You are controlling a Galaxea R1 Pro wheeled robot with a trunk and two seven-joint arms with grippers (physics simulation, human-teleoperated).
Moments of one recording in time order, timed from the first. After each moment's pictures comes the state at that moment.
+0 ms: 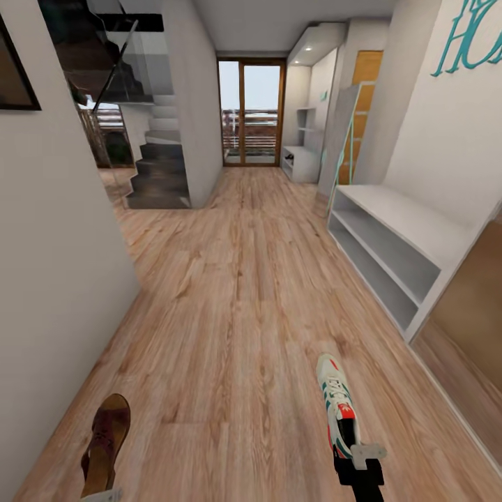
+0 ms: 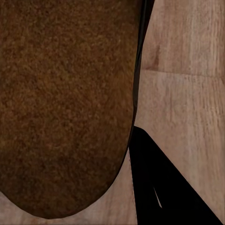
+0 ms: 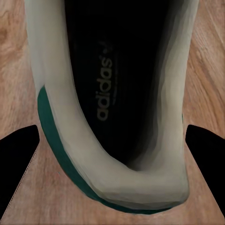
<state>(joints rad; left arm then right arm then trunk) -0.27 0.14 0.38 -0.20 -0.12 -0.54 -0.11 -0.46 -0.02 0.12 -0.07 0.03 -0.56 -0.23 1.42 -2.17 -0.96</state>
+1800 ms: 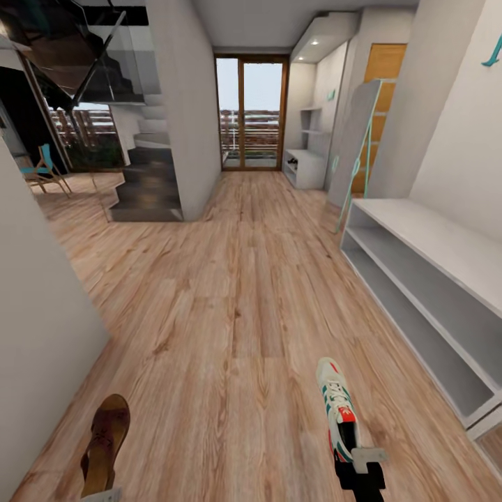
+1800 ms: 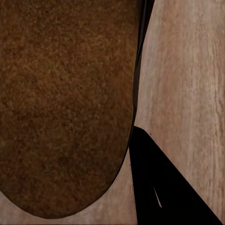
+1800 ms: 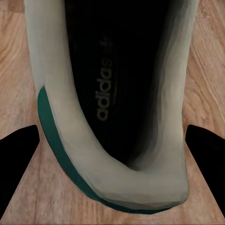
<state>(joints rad) -0.27 0.13 0.38 -0.20 -0.12 -0.54 -0.11 -0.46 -0.02 0.12 -0.05 0.03 -0.56 -0.23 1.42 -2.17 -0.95</state>
